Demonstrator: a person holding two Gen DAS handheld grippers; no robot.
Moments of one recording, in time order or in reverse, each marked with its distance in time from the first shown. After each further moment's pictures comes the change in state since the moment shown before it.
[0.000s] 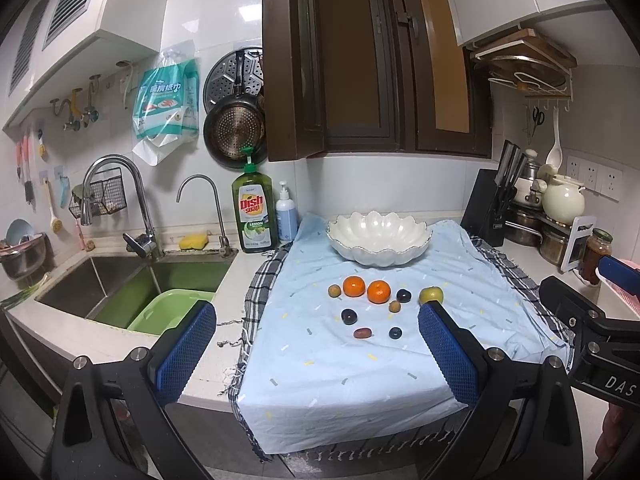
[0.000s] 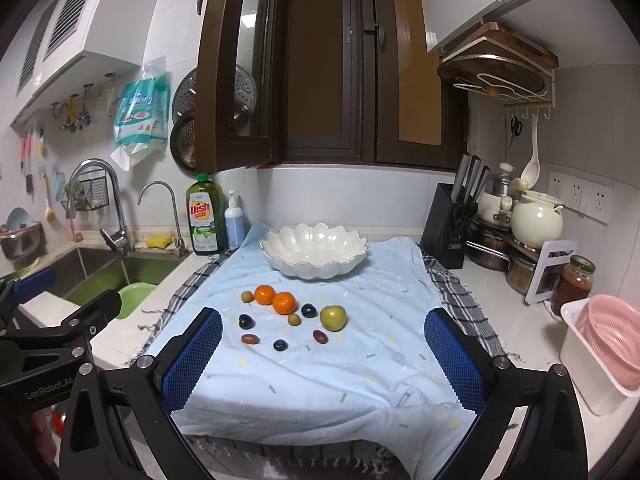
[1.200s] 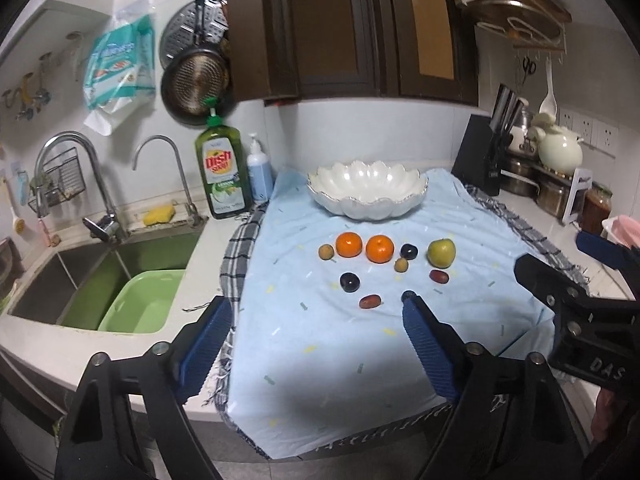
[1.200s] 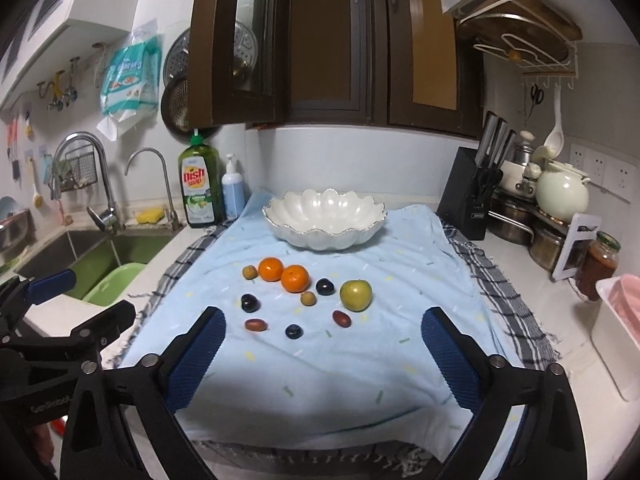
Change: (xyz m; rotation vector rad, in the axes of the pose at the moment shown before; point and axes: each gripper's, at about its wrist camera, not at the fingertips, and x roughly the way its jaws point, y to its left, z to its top) left arm 0.096 0.016 -0.021 0.082 0.157 -0.109; right arm 0.083 0.033 -0.024 0.002 0.104 0.000
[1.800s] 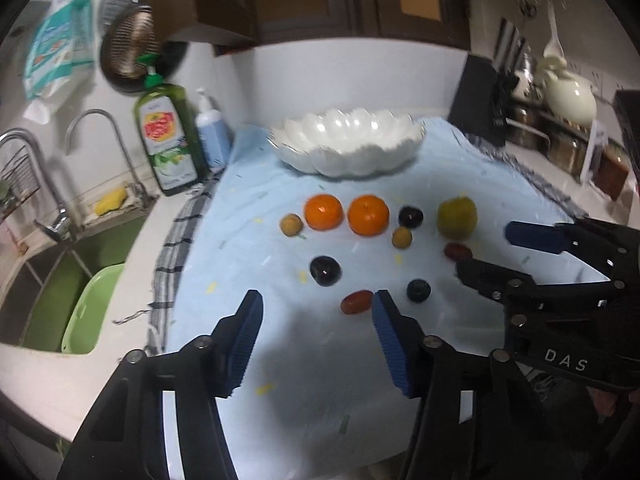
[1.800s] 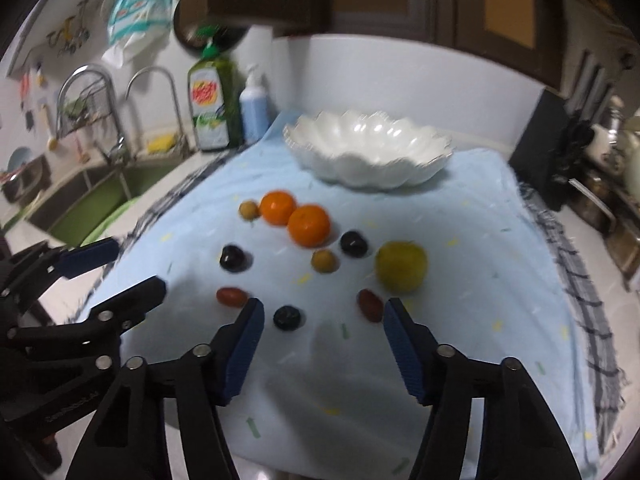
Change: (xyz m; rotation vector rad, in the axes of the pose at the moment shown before) left arm 0.126 -0.031 -0.008 0.087 0.137 -0.056; right arm 0.146 -0.009 -0.019 -0.105 0.250 0.190
